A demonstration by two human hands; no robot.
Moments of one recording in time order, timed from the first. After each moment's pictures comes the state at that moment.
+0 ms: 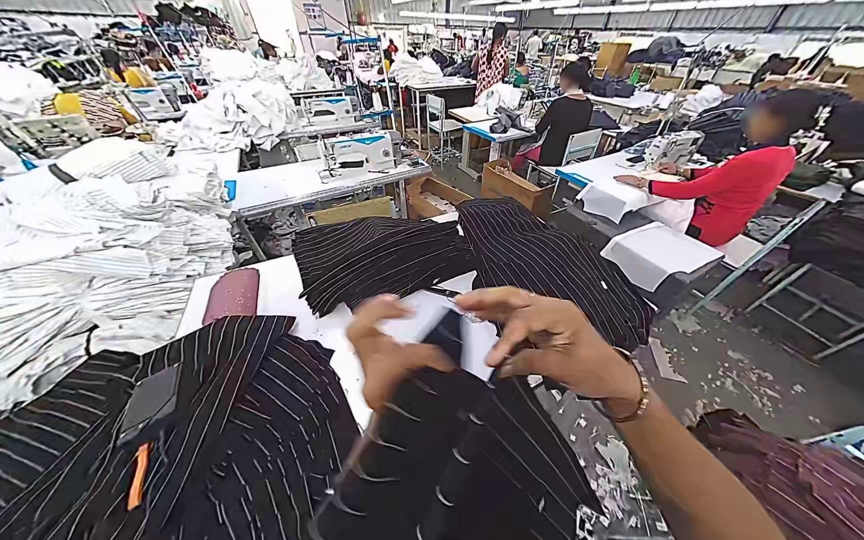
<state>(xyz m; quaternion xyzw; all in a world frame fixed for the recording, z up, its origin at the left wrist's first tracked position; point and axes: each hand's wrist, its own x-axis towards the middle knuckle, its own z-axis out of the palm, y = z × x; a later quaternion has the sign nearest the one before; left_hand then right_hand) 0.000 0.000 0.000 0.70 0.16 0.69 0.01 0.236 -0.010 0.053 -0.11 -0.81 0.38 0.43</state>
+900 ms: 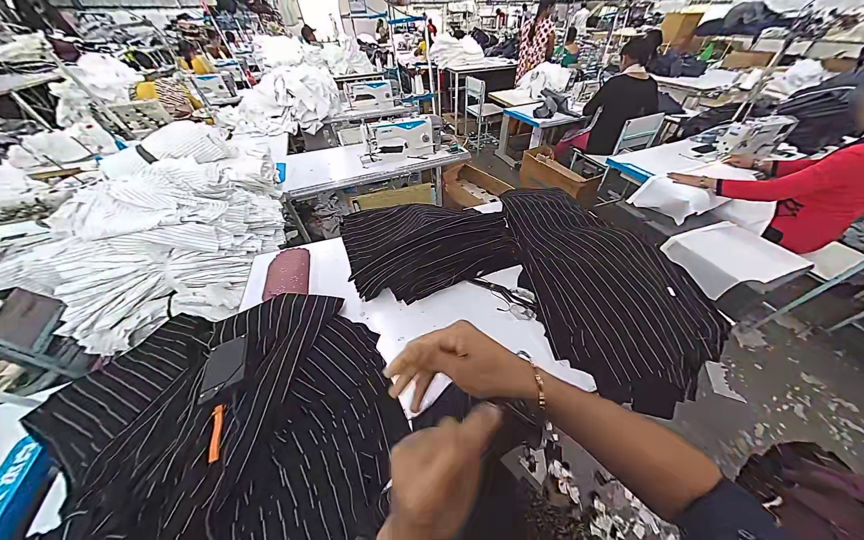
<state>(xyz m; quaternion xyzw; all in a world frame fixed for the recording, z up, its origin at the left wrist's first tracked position) -0.008 -0.091 -0.053 0.68 0.40 0.61 -0.01 0.091 0.018 0.009 -0.14 -0.77 0.57 0.26</state>
